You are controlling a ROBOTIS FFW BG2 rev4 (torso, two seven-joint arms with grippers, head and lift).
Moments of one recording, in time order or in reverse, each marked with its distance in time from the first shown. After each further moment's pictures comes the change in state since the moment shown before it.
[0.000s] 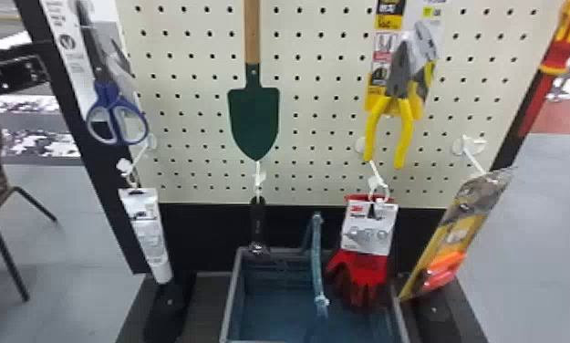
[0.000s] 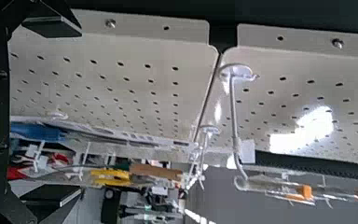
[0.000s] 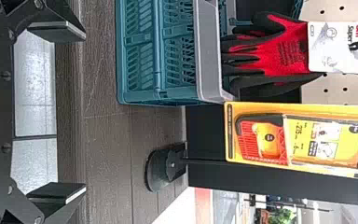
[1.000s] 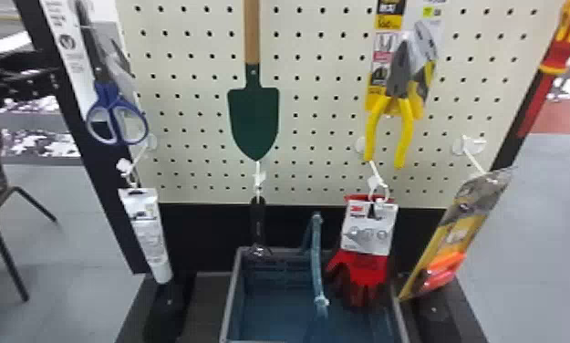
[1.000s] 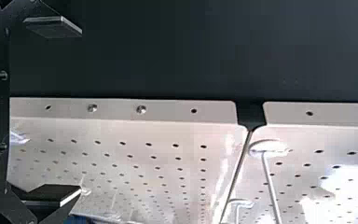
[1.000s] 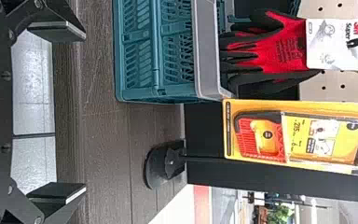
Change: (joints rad) left arm -0.009 -0.044 0.020 0.005 -0.278 -0.016 0.093; right arm -0.002 0.002 0.000 0.005 0.000 -0.010 -0.009
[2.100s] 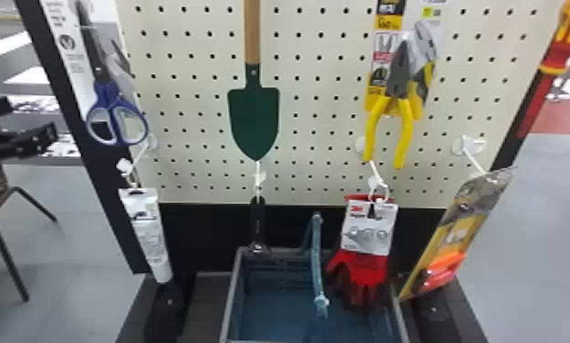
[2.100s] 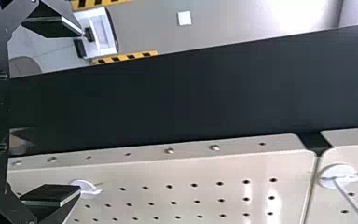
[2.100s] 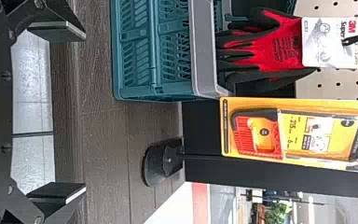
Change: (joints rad) left arm 0.255 -0.214 0.185 -0.223 -0.278 -0.133 0.155; right arm 0.003 0.000 0.000 -0.001 0.000 -0.010 -0.008
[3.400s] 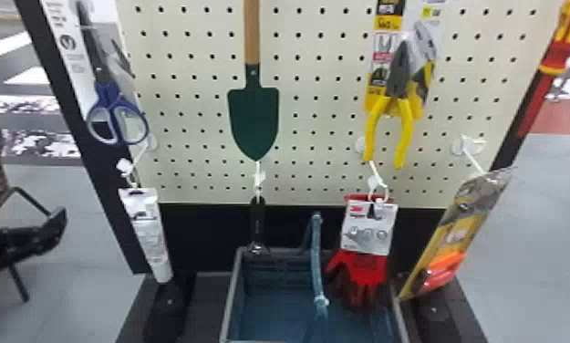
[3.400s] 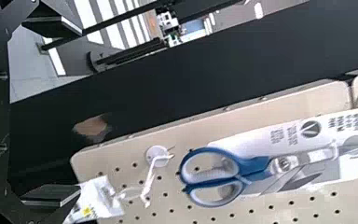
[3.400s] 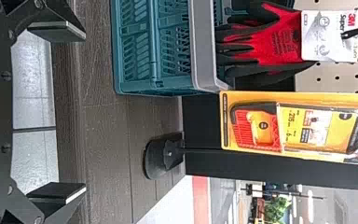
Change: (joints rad) left arm 0.471 -0.276 0.028 -0.383 -0.230 -0.224 0.248; right arm 0.012 0.000 0.000 -0.010 0.000 -0.001 -0.023
